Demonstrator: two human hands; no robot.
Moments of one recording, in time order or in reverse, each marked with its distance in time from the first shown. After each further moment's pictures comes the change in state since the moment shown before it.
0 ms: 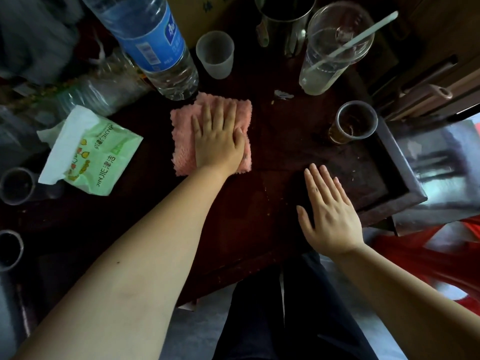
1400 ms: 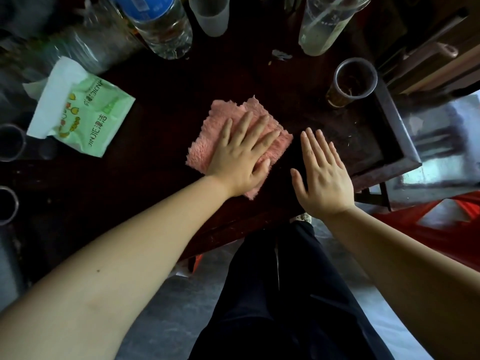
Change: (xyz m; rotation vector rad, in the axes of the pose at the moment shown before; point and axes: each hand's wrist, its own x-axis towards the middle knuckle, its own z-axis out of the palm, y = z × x) left_hand -0.093 0.027 0.007 0.060 -0.092 0.480; right_hand -0.002 0.001 0.002 0.022 0.038 -0.018
